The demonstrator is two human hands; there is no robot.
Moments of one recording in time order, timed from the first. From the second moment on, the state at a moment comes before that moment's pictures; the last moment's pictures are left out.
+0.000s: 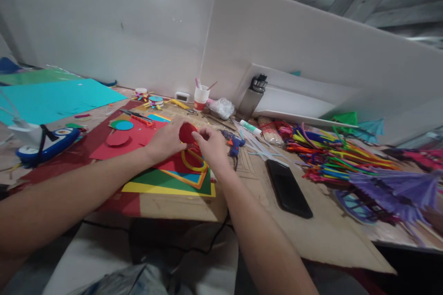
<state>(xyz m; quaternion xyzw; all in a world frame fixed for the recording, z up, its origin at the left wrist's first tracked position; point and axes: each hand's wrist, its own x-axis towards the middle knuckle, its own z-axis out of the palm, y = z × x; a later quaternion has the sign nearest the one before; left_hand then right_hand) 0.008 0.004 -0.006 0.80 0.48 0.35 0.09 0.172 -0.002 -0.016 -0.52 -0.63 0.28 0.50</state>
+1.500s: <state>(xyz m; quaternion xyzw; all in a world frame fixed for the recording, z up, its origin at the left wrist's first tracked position) 0.008 0.002 0.004 0.57 0.35 0.45 0.59 0.174 -0.009 -0.014 -0.44 -0.53 0.50 0.53</state>
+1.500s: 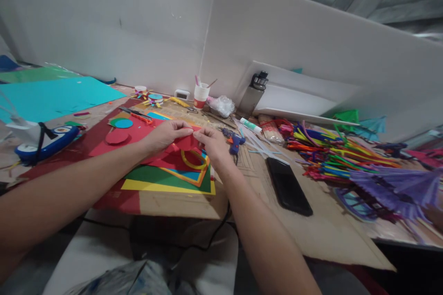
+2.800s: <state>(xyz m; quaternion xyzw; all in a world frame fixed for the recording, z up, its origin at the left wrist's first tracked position) 0.004 0.013 -0.003 0.67 0.36 0.50 0.41 0.173 -0.020 -0.004 -0.50 -0.59 0.32 0.55</state>
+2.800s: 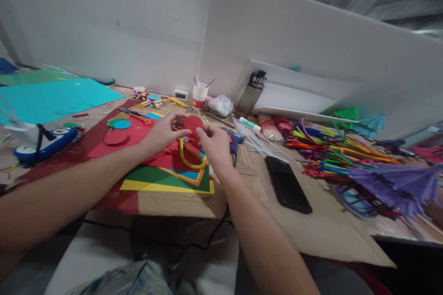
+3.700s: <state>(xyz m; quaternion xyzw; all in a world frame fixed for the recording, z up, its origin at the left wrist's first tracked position) 0.006 0.016 -0.012 0.65 0.24 0.47 0.54 0.174 -0.018 -0.007 -0.38 -0.55 0.54 0.51</state>
